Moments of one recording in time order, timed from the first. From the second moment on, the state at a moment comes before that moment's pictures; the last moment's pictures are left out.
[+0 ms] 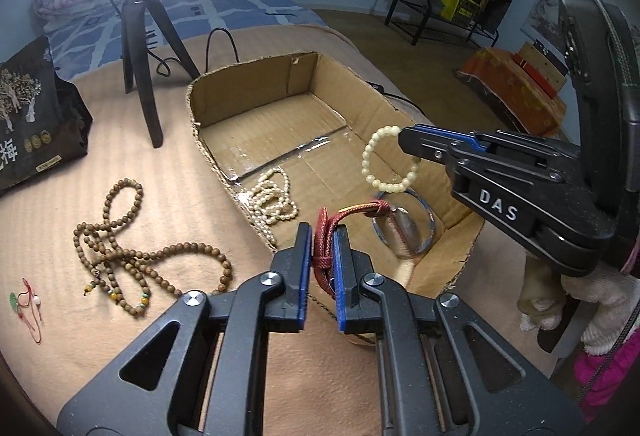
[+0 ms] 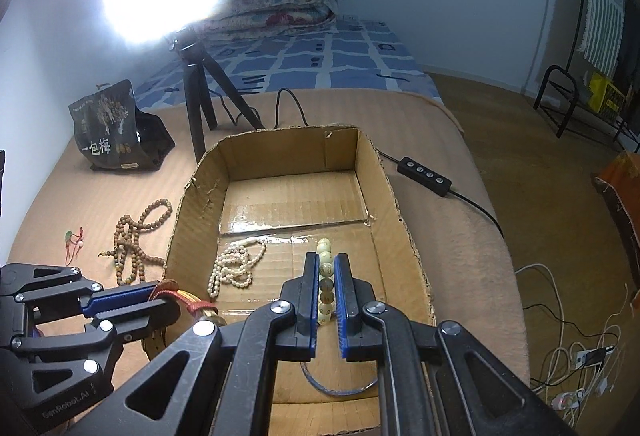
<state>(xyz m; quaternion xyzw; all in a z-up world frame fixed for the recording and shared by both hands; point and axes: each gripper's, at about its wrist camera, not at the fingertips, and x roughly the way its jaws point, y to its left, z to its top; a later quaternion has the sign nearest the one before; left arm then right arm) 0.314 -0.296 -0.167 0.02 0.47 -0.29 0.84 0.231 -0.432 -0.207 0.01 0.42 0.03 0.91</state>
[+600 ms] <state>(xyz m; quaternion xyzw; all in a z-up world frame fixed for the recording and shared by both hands) 0.299 -0.287 -0.155 0.03 0.45 -0.28 0.84 0.220 -0.432 -0.194 0.01 0.40 0.00 0.92</state>
